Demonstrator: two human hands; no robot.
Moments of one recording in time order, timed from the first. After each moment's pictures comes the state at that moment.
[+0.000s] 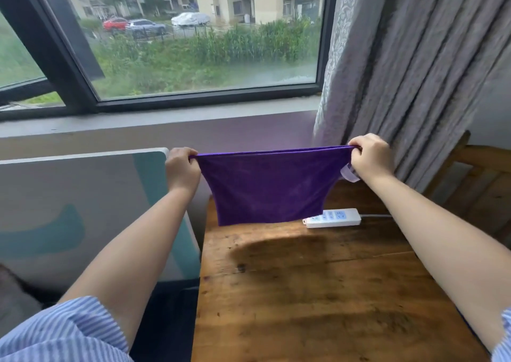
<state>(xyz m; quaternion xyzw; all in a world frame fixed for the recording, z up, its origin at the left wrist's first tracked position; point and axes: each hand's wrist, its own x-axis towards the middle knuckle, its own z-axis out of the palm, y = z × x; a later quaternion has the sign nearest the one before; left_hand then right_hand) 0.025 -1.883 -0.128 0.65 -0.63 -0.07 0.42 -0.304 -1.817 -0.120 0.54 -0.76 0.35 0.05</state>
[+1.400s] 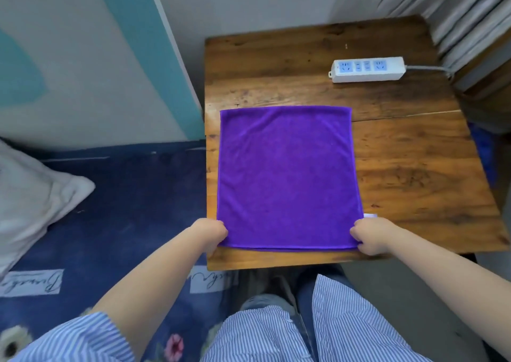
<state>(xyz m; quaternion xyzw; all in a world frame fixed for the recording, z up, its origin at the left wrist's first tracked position) 0.106 -1.658 -0.408 0.30 -0.79 -0.18 -0.50 -0.226 -1.586 -0.404 0.71 -0.50 -0.42 -0.27</state>
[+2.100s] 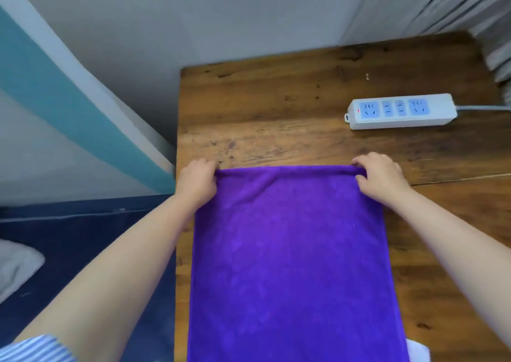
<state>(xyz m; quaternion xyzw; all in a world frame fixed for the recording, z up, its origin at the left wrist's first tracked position) 0.040 -1.915 -0.454 0.61 -0.77 -0.16 -0.11 -0.277 -1.843 -0.443 0.60 -0.77 -0.04 -0.21</state>
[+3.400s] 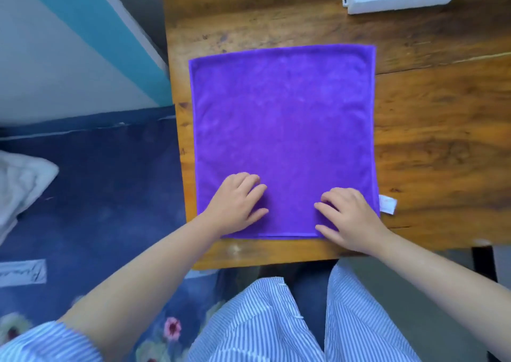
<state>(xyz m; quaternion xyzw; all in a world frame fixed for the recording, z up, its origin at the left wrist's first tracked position) 0.042 -1.687 -0.441 0.30 -0.94 -0.14 -0.06 -0.199 -1.597 -0.448 0.83 -0.53 0.03 -0.17</state>
